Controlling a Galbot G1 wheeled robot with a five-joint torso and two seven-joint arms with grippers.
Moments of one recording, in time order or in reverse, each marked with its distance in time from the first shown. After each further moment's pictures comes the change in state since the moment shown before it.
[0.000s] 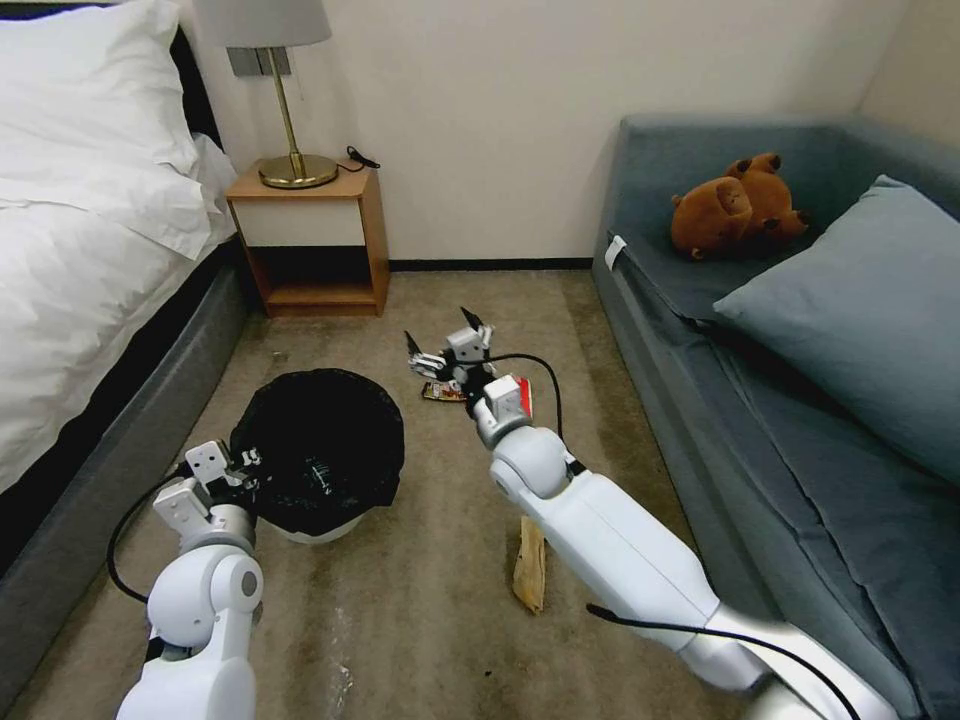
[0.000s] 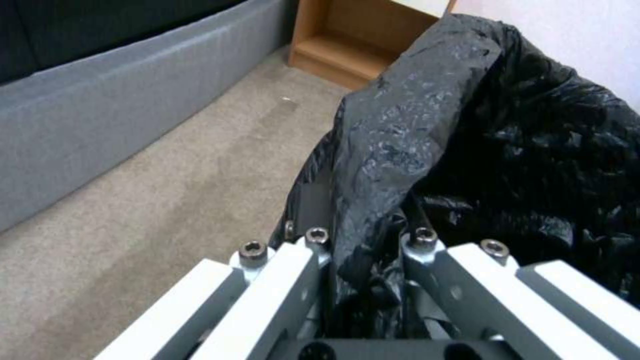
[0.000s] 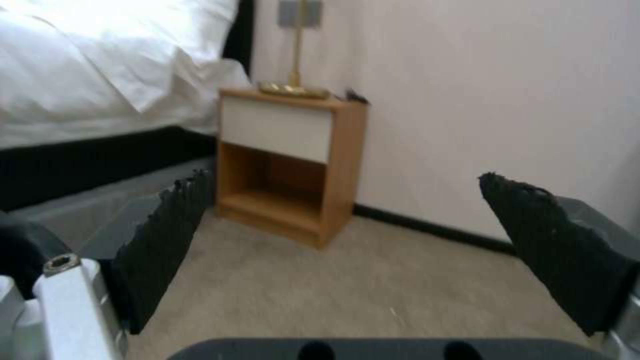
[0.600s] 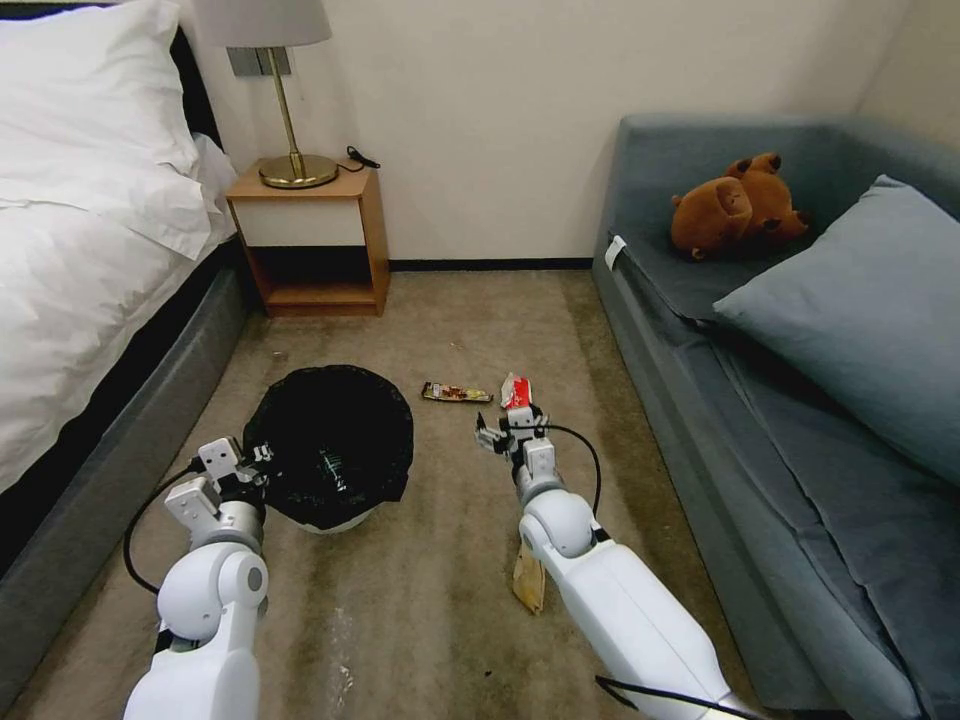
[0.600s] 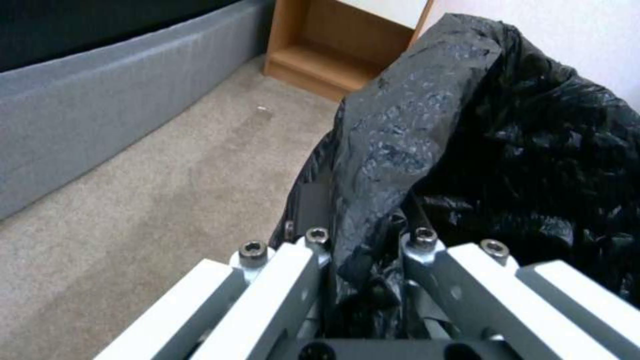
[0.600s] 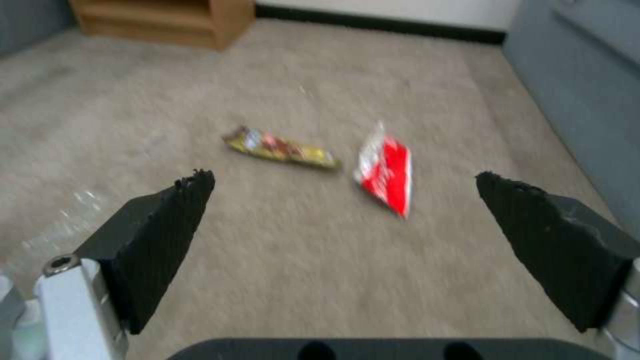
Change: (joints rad) left arm -0.032 0.000 0.011 0.063 0.007 -0.062 0.064; right arm -0.238 0.063 0.201 -0.062 -0.057 -0.226 0.080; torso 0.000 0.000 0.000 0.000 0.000
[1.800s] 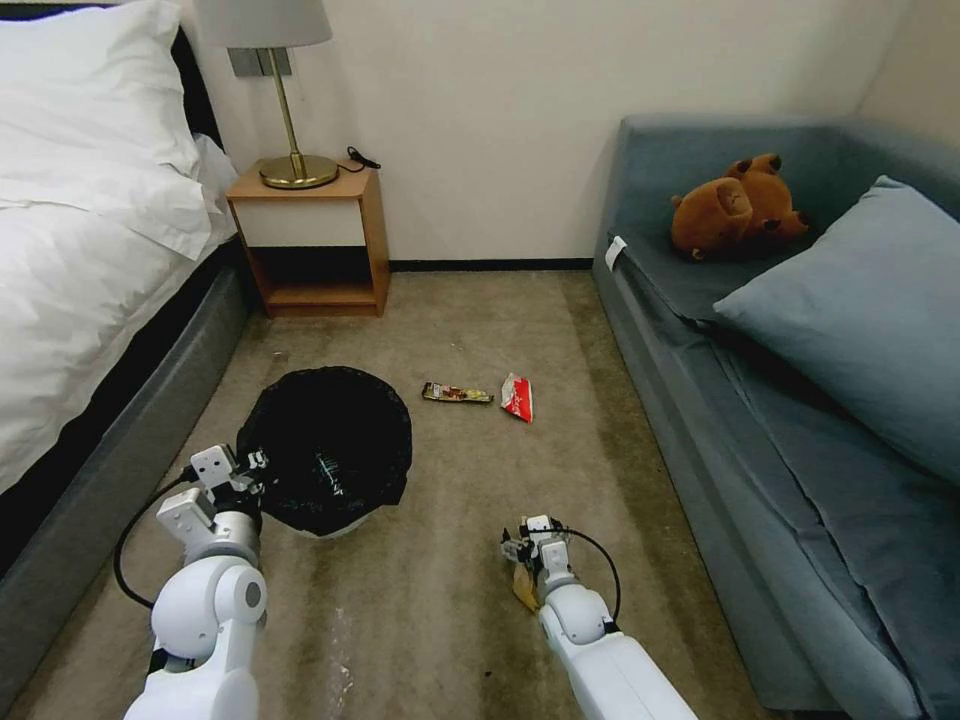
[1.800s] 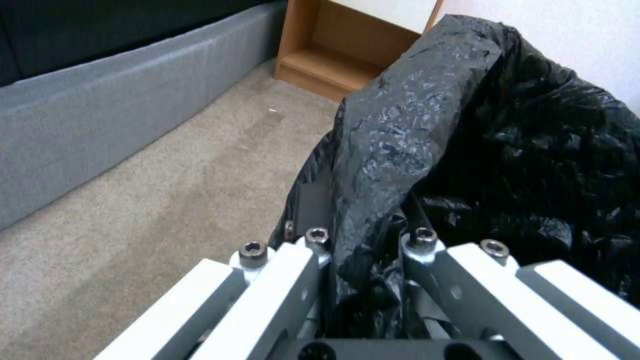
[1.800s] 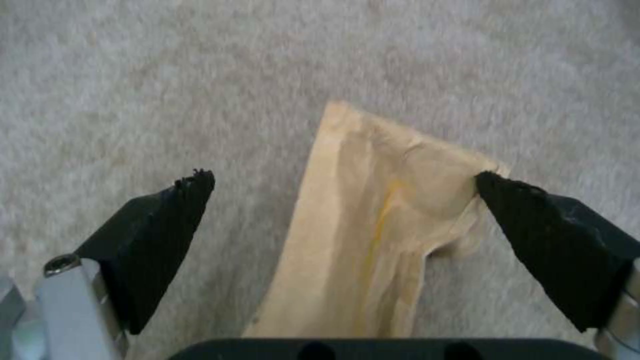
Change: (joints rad) left arm 0.066 -0.017 -0.006 -0.073 0.007 -0.003 -0.024; right arm -0.159 0.096 0.172 -0.317 -0.196 0.095 -0.156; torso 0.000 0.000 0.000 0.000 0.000
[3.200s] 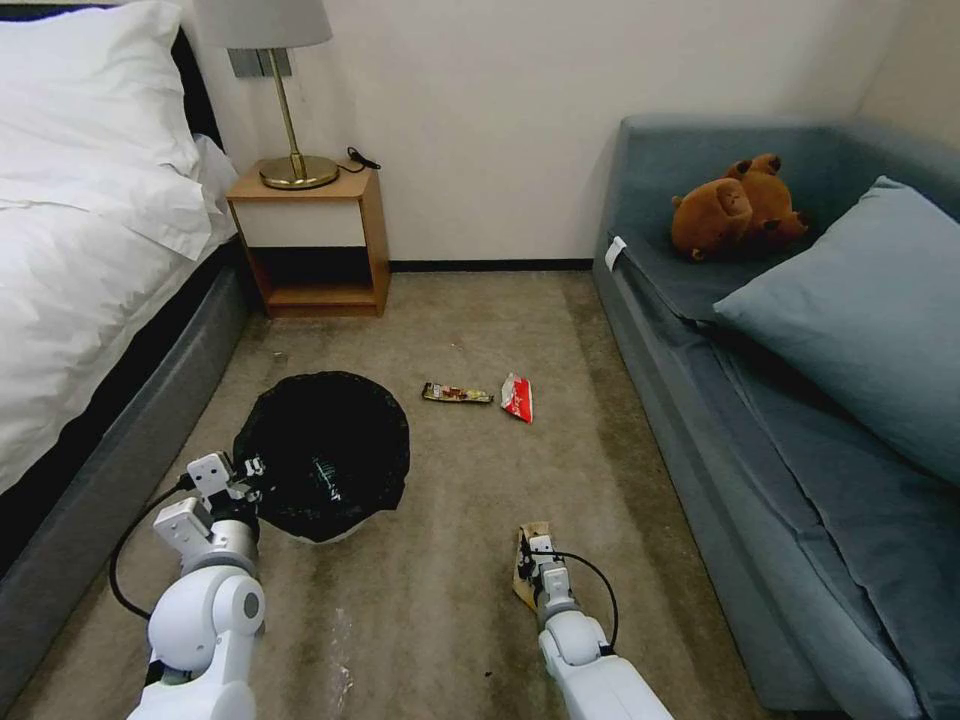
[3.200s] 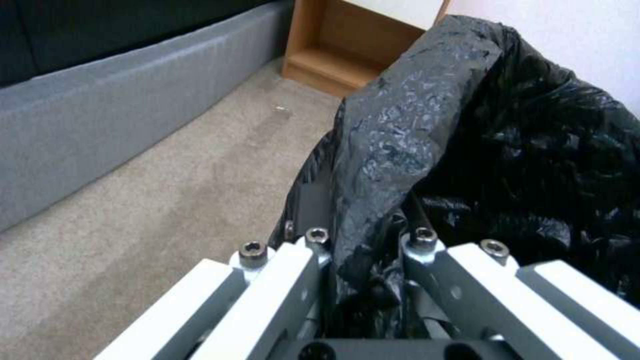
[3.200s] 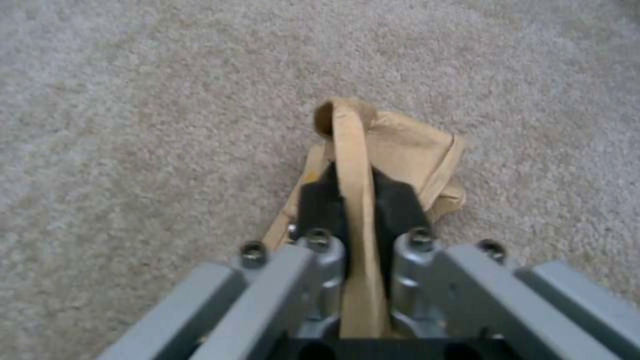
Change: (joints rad) left arm 0.025 0.001 -0.007 -0.001 0.002 -0.020 0.002; right arm 0.012 0.052 0.078 -0.157 -0.075 0.180 -0.012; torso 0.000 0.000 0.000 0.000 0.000
